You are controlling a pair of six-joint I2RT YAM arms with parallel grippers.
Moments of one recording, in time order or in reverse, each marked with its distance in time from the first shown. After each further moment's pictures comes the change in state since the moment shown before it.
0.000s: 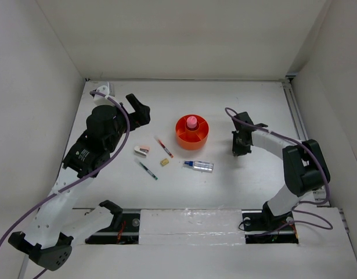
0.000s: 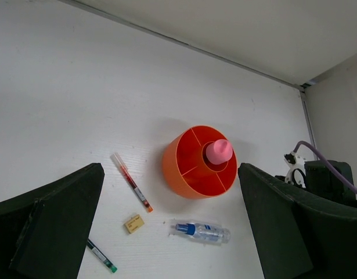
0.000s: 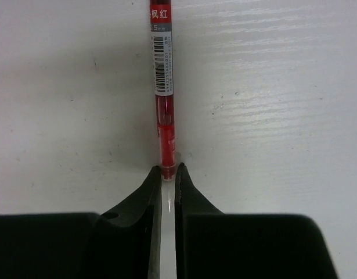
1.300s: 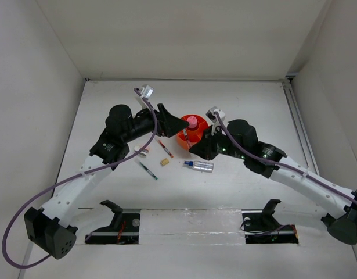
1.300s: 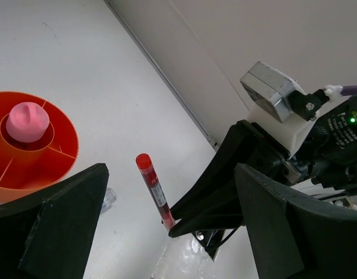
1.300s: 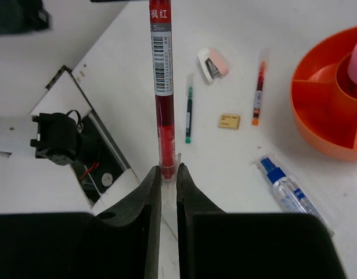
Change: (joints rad) left arm 0.000 0.122 -0.238 0.580 0.819 -0.106; right arm 0.537 -0.556 0.035 0.276 -0.327 0.008
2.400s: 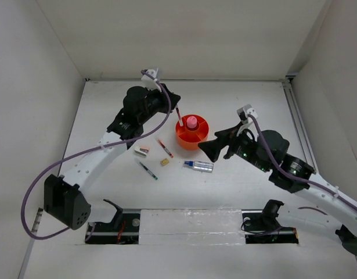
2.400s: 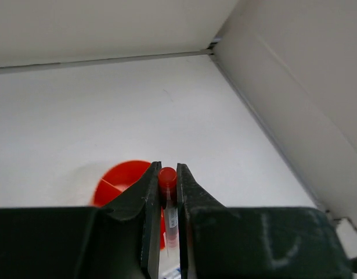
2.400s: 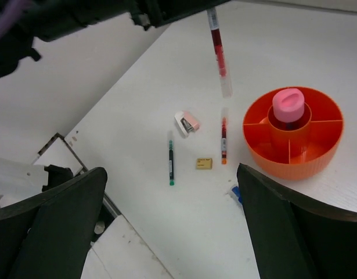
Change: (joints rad) left arm -0.001 0.243 0.183 0.032 -0.337 0.248; right arm 0.075 -0.212 -0.004 0.023 0.280 -0.010
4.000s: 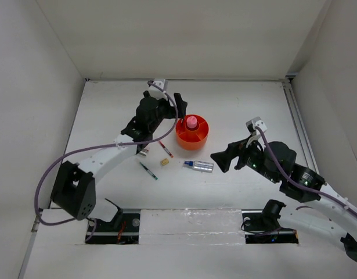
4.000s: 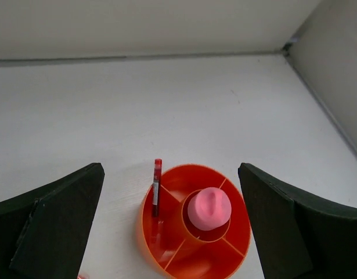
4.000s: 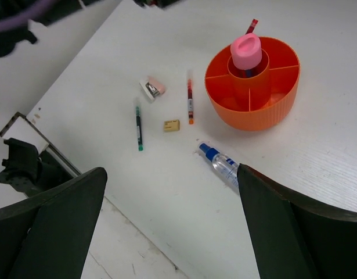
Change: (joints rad) left arm -0.044 0.191 -0.155 0.265 -0.229 0.153; right arm 0.000 -0.206 -0.098 -0.210 0.096 -0.007
